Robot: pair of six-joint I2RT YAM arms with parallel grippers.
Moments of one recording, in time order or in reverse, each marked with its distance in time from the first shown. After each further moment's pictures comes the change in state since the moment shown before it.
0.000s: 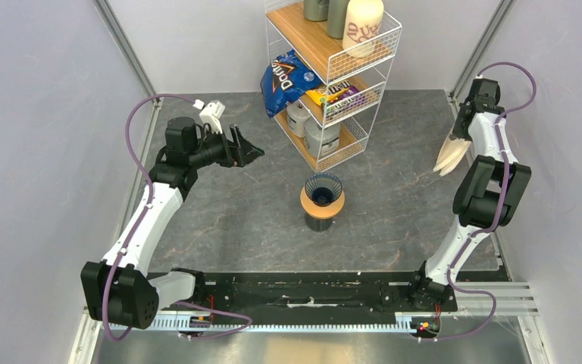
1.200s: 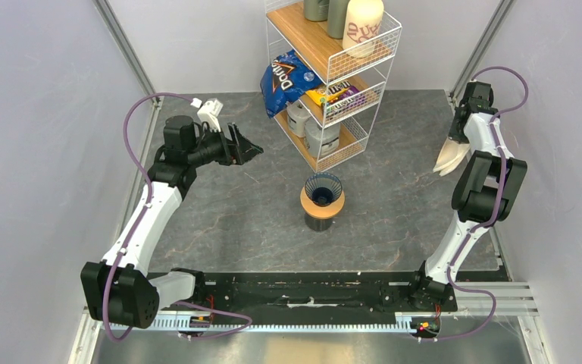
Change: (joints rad) left arm 0.011 0.002 0.010 -0.002 0.000 -0.014; right arm 0.010 0.055 0.000 0.014 0.030 -0.007
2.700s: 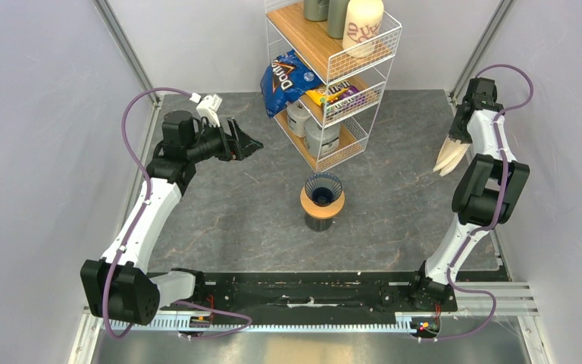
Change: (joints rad) left arm 0.000 0.020 0.053 -0.016 0.002 -0.006; right arm 0.000 -0.037 0.038 -0.110 -0.045 0.055
